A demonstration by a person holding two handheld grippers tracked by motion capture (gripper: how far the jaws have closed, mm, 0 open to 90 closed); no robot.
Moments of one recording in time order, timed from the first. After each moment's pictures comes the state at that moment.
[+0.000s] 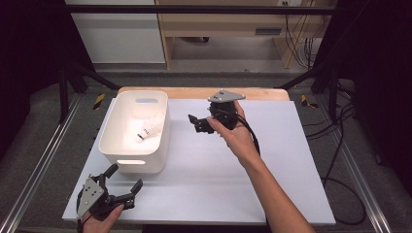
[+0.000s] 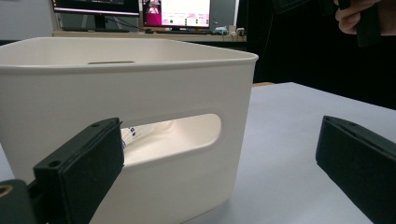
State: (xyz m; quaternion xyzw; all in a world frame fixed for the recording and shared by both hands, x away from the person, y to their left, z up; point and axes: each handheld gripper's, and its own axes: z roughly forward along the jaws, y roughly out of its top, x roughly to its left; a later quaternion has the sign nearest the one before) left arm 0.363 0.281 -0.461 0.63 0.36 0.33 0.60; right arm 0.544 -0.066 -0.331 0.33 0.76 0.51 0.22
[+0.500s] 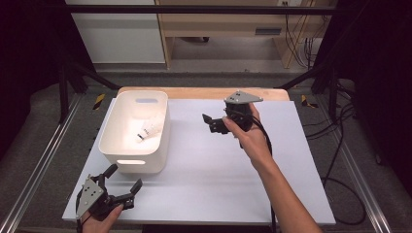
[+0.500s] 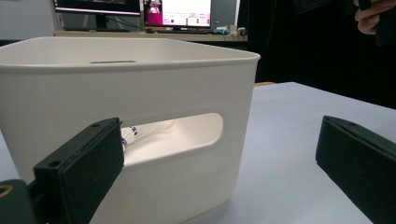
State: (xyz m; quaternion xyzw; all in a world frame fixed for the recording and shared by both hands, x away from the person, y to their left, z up) left arm 0.362 0.282 -0.461 0.63 0.36 0.33 0.60; right arm 0.537 -0.104 -0.331 0.35 0.75 0.51 0.24
